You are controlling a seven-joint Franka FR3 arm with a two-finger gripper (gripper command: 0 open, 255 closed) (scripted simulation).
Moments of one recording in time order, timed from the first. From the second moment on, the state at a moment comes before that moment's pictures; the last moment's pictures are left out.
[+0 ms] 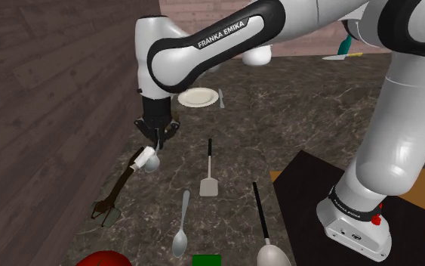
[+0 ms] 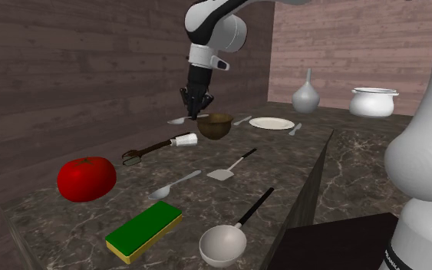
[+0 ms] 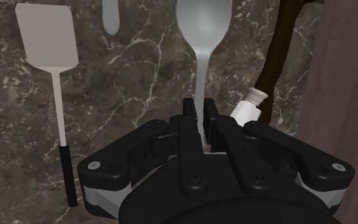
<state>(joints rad) 0.03 0.17 0.56 -1.86 0.10 2.13 1.32</state>
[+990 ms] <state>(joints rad) -0.01 0.41 0.48 -1.45 0.00 1.92 1.22</state>
